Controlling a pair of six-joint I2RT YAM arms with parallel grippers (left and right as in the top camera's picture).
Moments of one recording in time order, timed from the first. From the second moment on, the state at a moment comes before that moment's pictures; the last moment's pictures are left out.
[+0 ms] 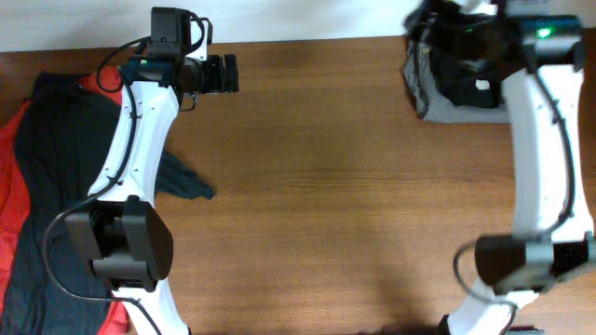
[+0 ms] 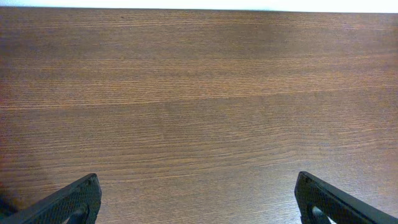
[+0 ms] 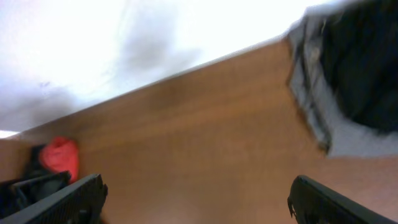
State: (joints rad) left arm -0.10 2.04 1.92 -0.79 0.12 -0.10; right arm 0.03 1.89 2.26 -1.11 -0.21 0.42
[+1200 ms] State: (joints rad) left arm -0.10 2.04 1.91 -0.79 0.12 -0.10; right arm -0.02 0.07 0.14 -0.21 0.16 0.42
